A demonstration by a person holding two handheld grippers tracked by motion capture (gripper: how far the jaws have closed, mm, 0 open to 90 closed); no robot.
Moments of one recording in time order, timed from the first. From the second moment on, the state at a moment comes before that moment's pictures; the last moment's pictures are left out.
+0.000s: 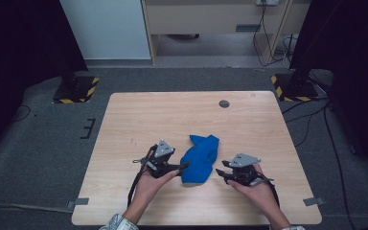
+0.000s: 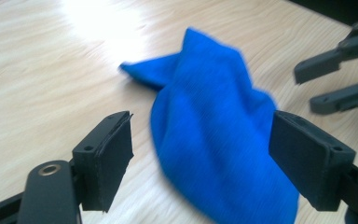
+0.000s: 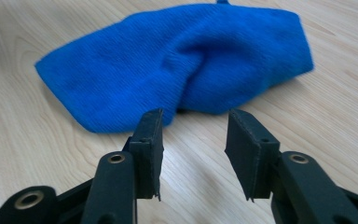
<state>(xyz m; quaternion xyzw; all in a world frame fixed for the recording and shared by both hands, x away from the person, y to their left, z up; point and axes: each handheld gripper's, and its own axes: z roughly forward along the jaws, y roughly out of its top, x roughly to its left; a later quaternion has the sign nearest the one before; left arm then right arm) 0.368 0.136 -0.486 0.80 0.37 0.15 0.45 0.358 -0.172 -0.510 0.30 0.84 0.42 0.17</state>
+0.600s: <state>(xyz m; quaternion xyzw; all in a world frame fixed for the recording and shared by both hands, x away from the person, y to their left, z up) 0.362 0.165 -0.498 0.80 0.37 0.16 0.44 0.375 -0.130 -0.520 0.28 0.85 0.41 0.16</state>
